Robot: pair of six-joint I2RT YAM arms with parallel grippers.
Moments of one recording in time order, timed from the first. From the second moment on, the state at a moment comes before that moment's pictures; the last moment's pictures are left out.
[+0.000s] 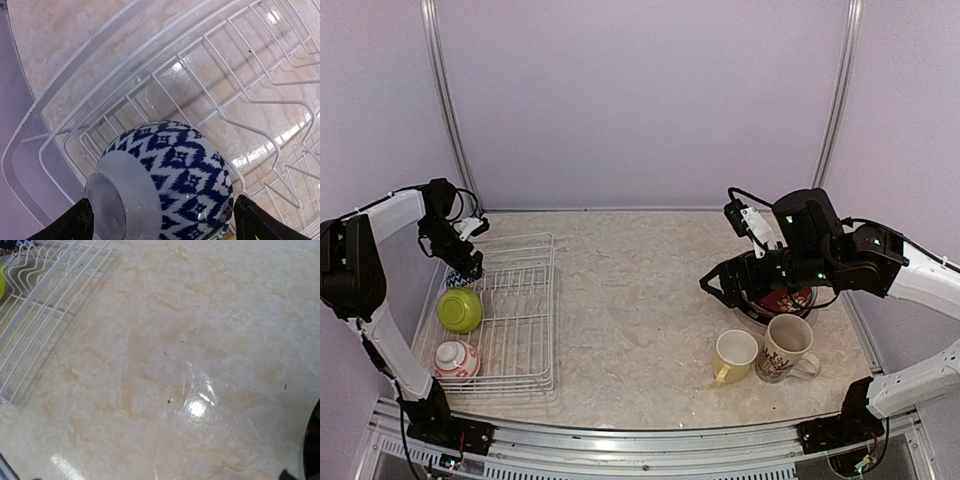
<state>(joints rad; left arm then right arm) 0.12 1.72 1.39 -0.96 0.06 0.62 0.95 1.13 1.10 -0.61 0.11 0.33</state>
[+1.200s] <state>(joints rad) 0.04 1.69 1.32 -0.86 -0.12 0.65 0.95 1.15 1.10 -0.59 0.10 0.31</state>
